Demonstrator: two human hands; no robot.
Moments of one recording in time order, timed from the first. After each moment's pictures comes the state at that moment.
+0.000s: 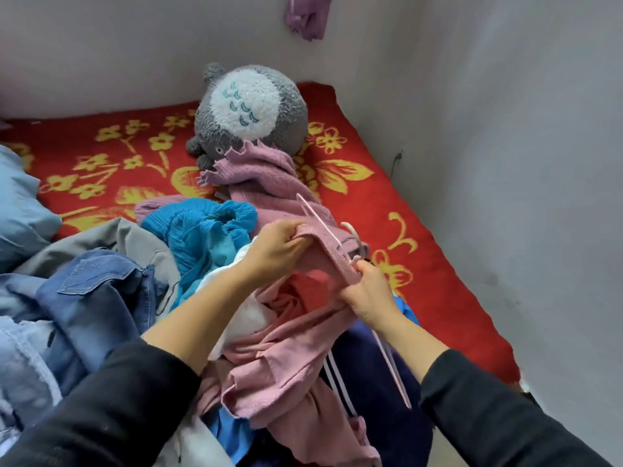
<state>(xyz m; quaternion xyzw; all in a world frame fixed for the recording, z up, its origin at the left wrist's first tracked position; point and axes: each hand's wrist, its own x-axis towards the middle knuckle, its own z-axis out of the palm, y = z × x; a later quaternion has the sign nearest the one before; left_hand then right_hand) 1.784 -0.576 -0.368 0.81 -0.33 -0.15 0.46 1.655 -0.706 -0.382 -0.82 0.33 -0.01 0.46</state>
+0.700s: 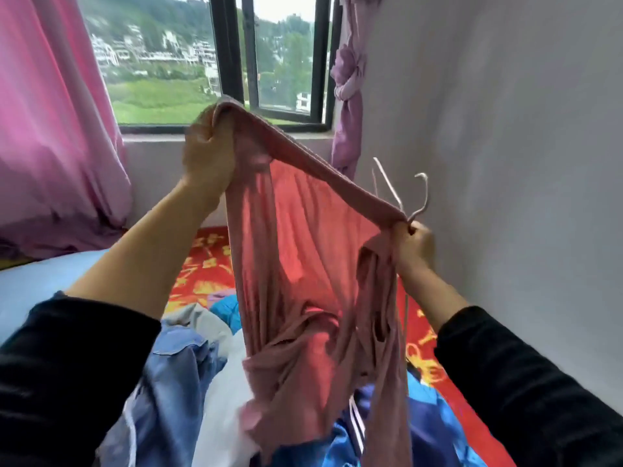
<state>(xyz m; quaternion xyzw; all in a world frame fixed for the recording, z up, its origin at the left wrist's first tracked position) 1.776 -0.441 -0.068 0.72 -0.15 0.22 0.64 1.680 -0.680 -0.181 -0.75 0.29 -0.35 0.49</state>
